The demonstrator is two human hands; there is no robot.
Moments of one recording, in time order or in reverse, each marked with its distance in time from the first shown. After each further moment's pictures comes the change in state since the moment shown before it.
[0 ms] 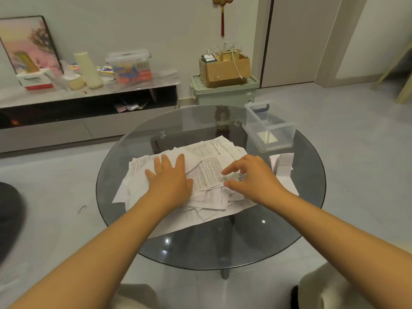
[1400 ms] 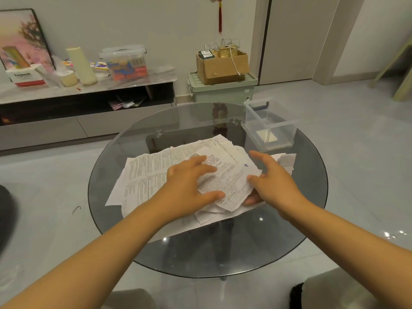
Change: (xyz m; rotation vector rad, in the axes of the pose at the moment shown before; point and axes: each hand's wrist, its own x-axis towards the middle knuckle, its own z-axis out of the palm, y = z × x) left_hand -0.011 0.013 0.001 -0.331 0.092 0.430; right_hand -0.017 0.013 -0.010 0.517 0.048 0.352
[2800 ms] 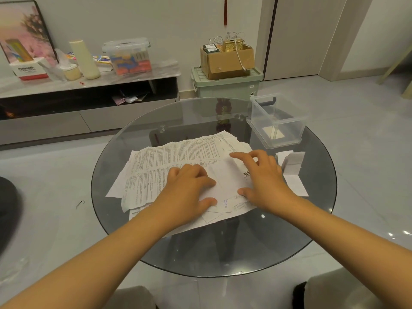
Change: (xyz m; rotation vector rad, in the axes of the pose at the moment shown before) left_hand -0.003 -0.020 0.015 0.255 -0.011 0.089; right_hand 0.019 0.010 0.017 -0.713 -0.043 -0.362
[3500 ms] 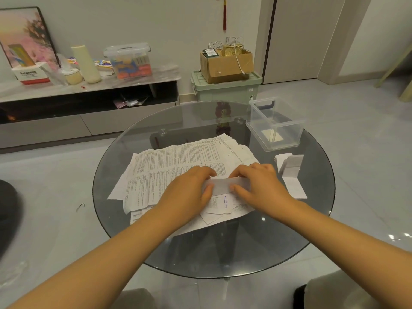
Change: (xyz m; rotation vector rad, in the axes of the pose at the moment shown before) left_hand 0.002 0.010 -0.005 -0.199 0.092 -0.077; right_hand -0.002 -0.003 0.000 0.027 -0.016 -0.071
